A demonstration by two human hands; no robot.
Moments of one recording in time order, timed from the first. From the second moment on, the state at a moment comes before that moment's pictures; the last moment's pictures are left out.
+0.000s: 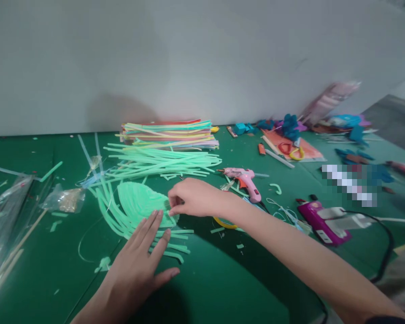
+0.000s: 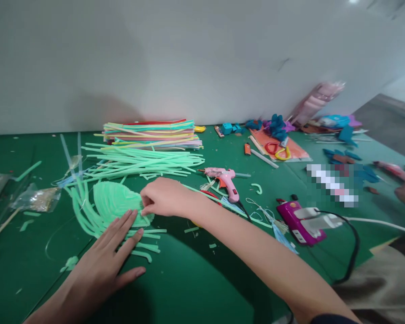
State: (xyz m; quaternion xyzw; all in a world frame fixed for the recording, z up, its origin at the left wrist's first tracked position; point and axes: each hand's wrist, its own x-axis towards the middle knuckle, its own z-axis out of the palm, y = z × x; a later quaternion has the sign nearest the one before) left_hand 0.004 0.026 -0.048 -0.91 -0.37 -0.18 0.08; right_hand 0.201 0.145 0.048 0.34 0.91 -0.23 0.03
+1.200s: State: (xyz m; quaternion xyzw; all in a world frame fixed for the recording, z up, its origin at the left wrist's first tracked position) left_hand -0.032 0.035 -0.007 -0.80 -0.52 -0.29 0.03; right_hand 0.233 0.088 0.022 0.49 0.79 -0.32 -0.16
